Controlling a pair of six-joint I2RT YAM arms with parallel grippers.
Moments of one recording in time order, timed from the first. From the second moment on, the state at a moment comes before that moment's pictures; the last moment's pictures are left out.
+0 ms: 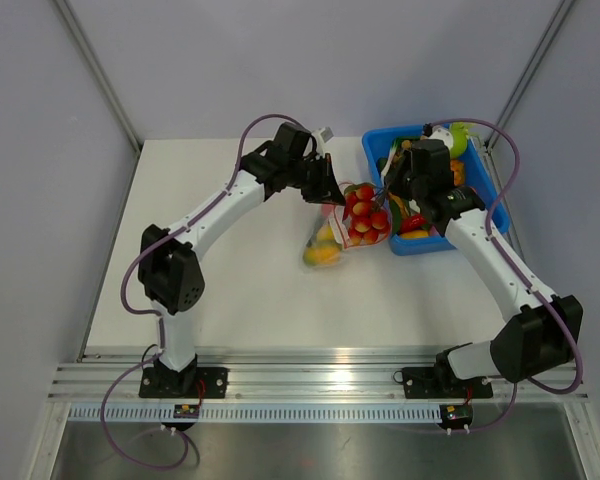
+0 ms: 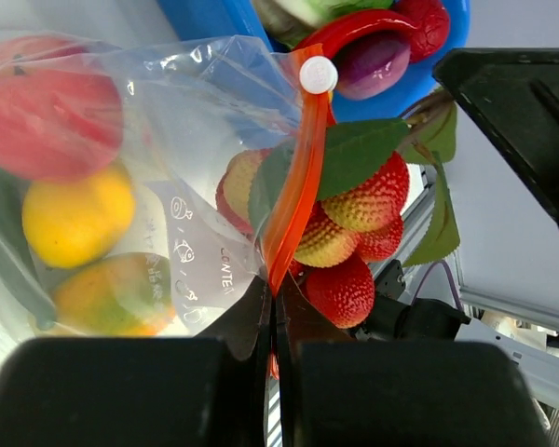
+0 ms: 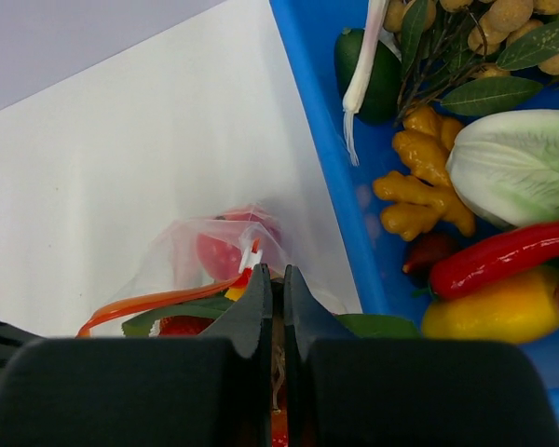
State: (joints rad) left arm -0.61 1.93 1.84 -0.61 0.49 -0.60; right arm 0.33 1.39 1.29 -0.40 0.18 0.57
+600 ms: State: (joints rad) left arm -0.60 1.92 1.85 -0.61 0.55 -0.62; right arm 0.53 1.51 1.33 -0.40 0.28 0.55
